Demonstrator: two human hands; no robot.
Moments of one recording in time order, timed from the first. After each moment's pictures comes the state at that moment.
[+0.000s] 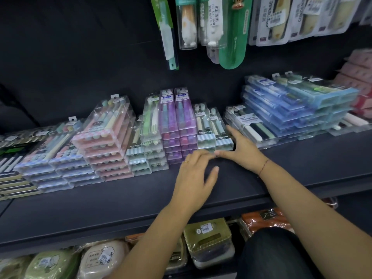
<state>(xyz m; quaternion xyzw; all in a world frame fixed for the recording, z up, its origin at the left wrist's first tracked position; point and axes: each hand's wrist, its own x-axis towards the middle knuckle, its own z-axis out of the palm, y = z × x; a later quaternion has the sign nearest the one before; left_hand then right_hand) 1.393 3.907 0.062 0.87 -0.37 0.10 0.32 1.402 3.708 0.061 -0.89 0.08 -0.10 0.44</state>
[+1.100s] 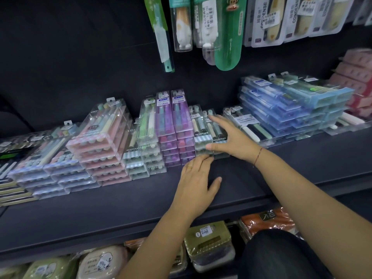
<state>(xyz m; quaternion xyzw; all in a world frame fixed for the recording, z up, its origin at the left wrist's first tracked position) 1.393 3.900 0.054 0.89 -0.38 0.06 0.23 1.418 3.710 0.086 -0.89 -0.01 -0.10 0.45</state>
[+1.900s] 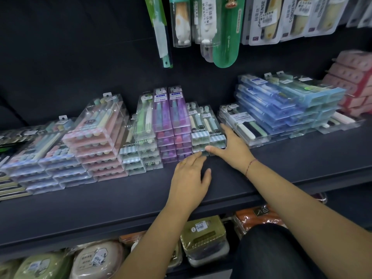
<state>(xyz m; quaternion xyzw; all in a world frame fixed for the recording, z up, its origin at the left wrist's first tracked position) 1.391 3.902 0.055 0.91 -0.33 0.06 0.25 1.401 3.724 0.061 -0.89 0.11 -0.14 0.42</state>
